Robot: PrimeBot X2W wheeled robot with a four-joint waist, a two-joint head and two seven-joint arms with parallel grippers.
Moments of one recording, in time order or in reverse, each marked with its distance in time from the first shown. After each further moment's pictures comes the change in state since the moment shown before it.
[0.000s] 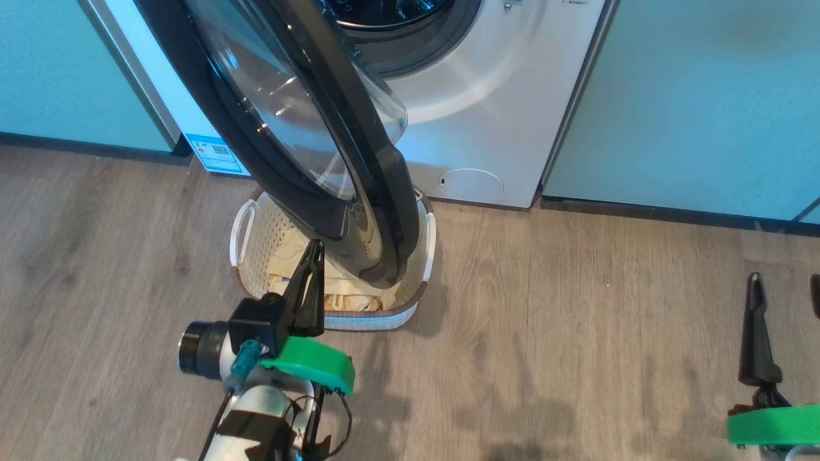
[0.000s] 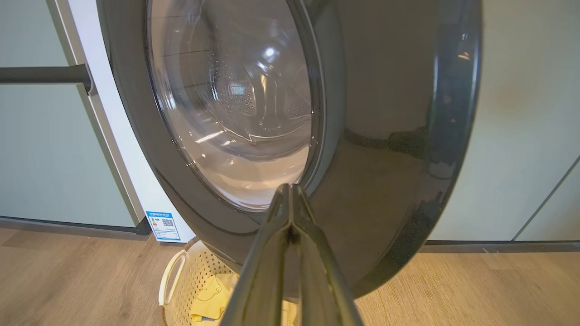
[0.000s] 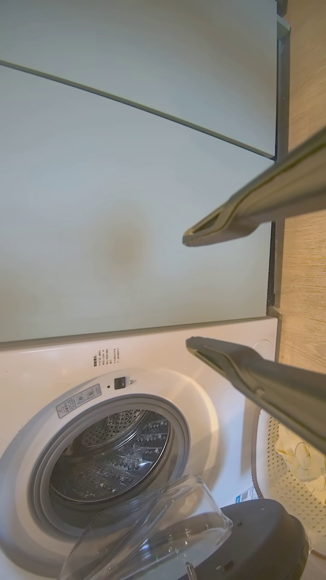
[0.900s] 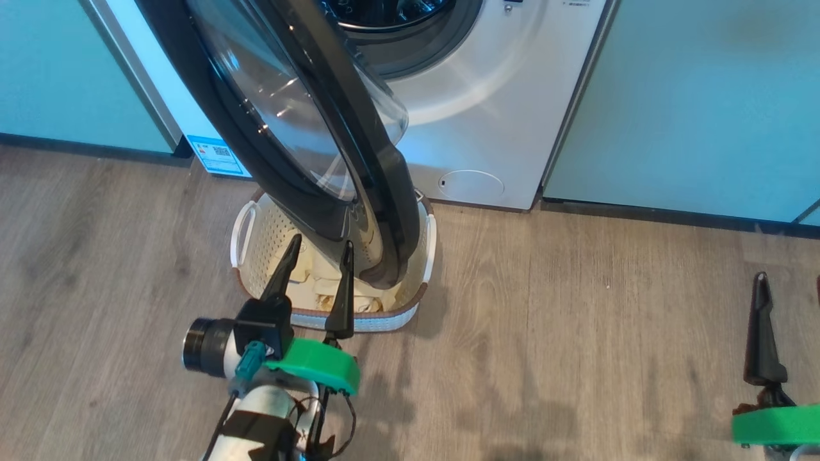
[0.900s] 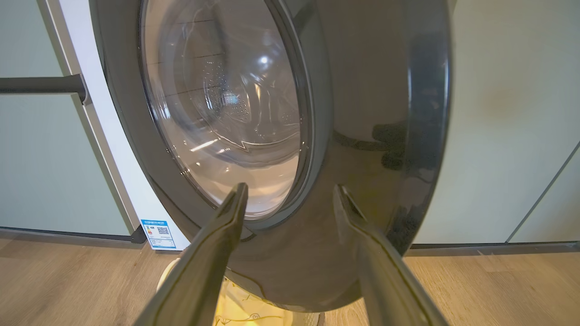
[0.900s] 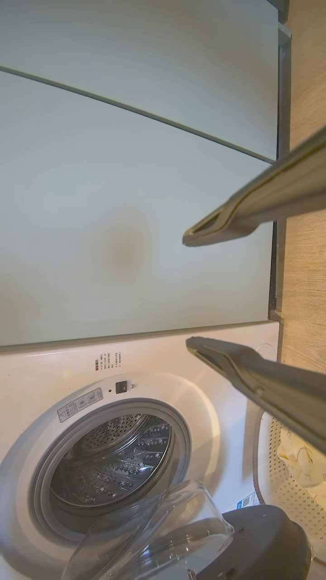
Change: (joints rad) left arm 0.002 0.000 -0.014 -0.022 0.005 0.000 0.000; right arm 0.000 -0.006 -0.007 0.000 -0.002 0.000 0.000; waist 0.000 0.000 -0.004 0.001
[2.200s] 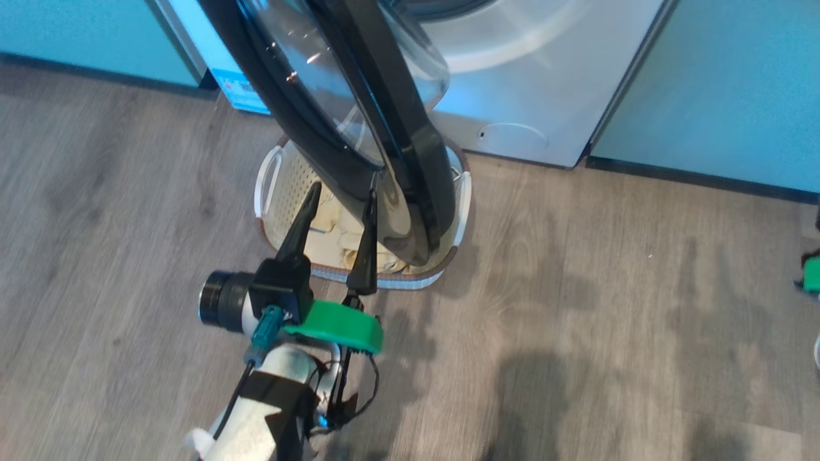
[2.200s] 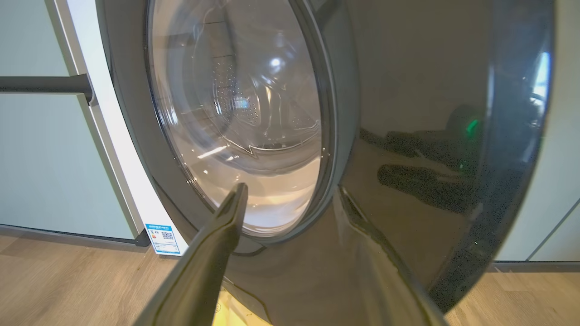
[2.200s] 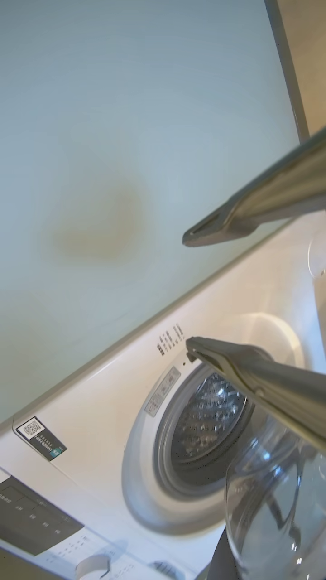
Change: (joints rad) left arm -0.118 -0.001 -0.068 -0.047 -0.025 0.053 0.000; right arm -0.423 -0.171 0.128 0.224 0.714 0.000 0.053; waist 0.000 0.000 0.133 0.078
